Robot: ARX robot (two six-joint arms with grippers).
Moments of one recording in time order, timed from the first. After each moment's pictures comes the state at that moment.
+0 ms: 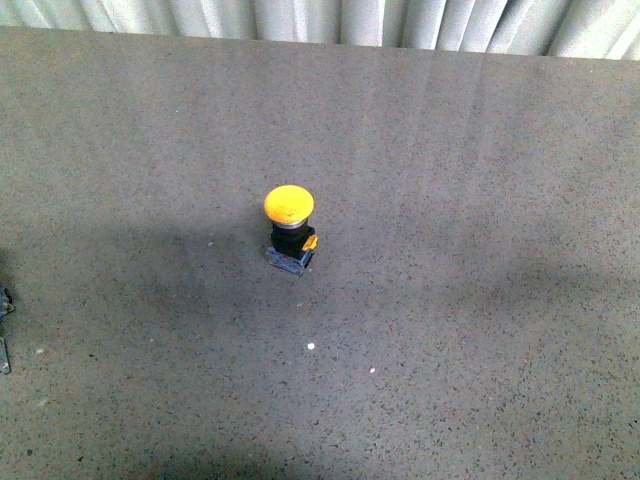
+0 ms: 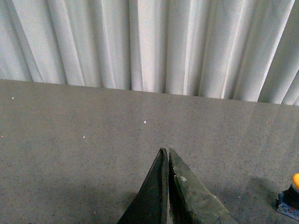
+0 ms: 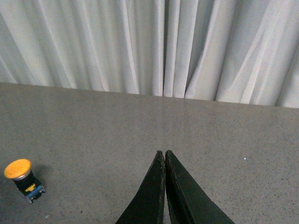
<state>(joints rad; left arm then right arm) 0.00 0.02 0.01 0.00 0.00 -0.01 0.00 0.48 0.02 0.47 0.00 0.01</state>
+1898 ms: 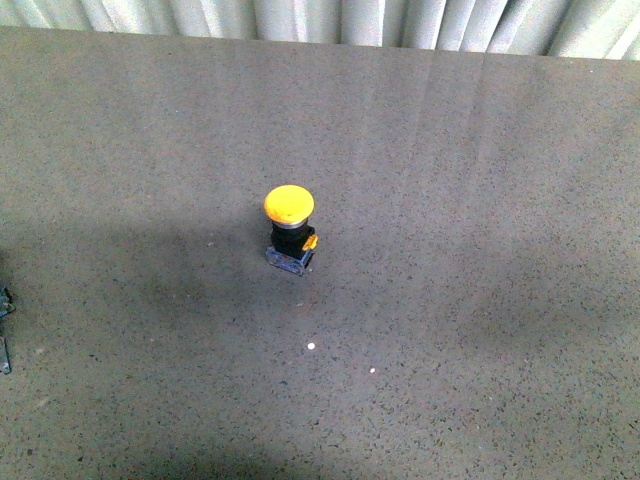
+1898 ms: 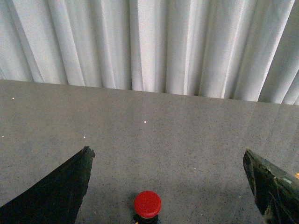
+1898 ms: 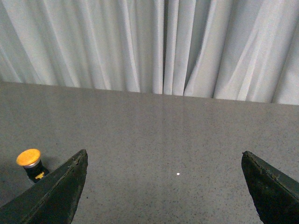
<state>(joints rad) 0.00 0.02 0.01 0.00 0.00 -0.01 0.00 0.01 0.02 0.00 0.00 0.00</state>
